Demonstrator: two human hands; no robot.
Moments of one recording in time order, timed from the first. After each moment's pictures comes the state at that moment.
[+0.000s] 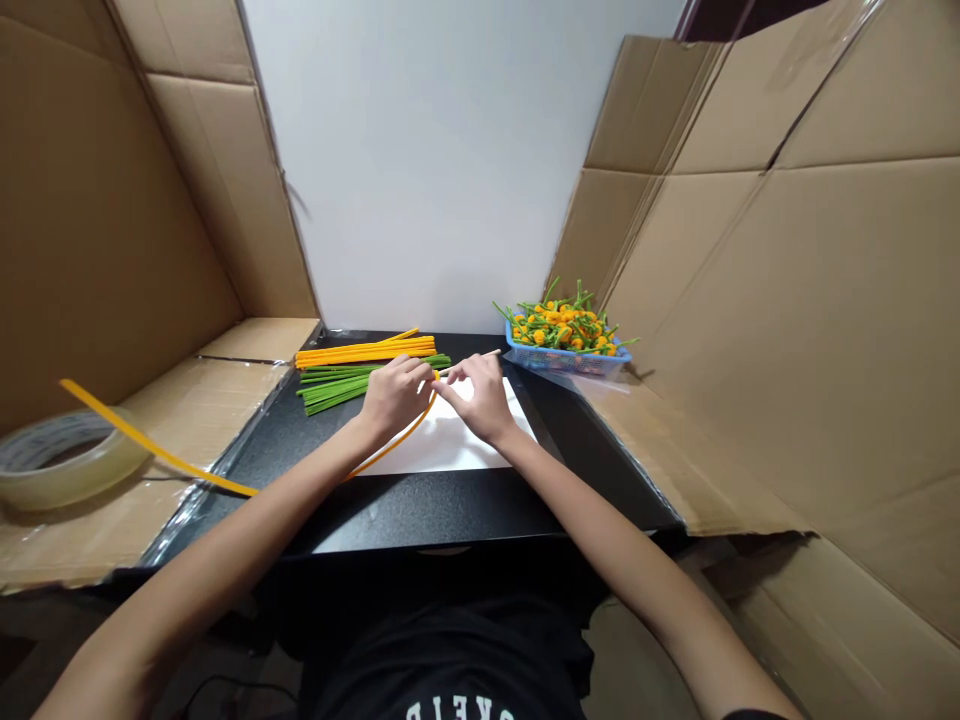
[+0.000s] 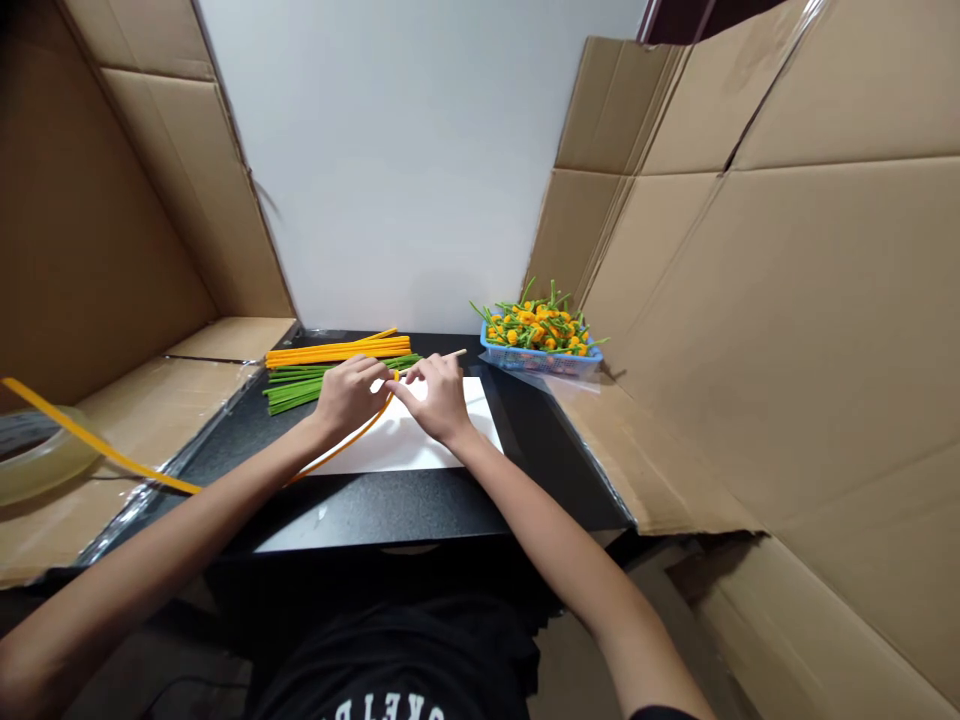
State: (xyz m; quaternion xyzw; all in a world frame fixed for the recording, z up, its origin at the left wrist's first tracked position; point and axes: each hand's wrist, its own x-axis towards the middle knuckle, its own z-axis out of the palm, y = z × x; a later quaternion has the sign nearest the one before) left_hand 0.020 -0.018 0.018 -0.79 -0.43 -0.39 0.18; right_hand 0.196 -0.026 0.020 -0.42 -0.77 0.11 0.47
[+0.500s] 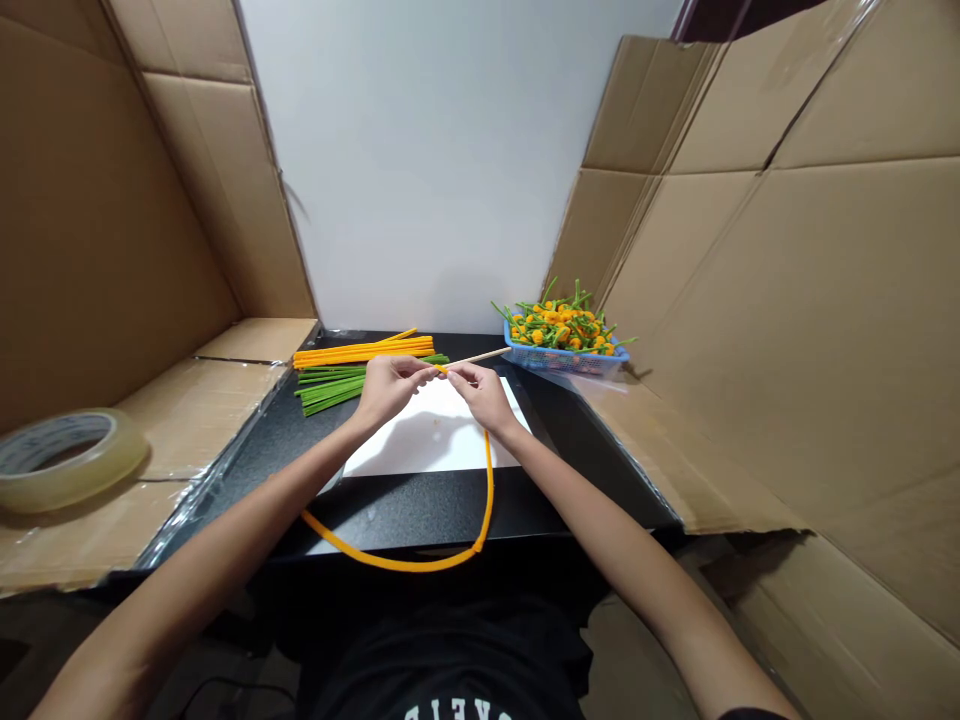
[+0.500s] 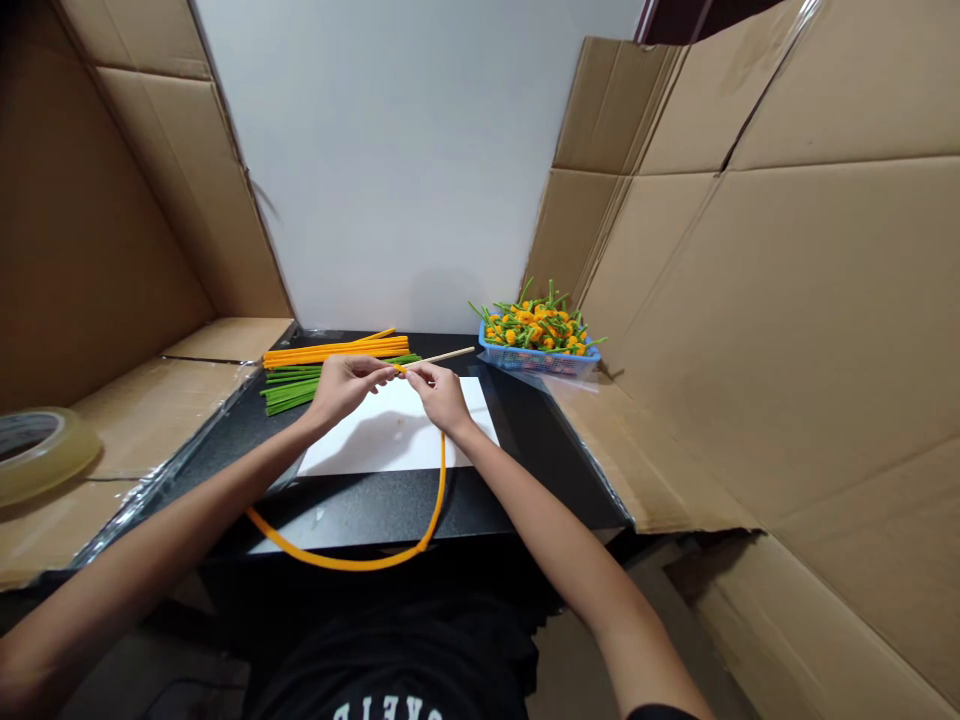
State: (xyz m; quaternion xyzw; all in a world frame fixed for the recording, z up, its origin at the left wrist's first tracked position) left_hand 0.017 -0.012 0.027 -0.68 -0.44 -0.53 -0.28; right_hand 0.200 -0.008 0.014 -0.35 -0.72 0.32 0.51
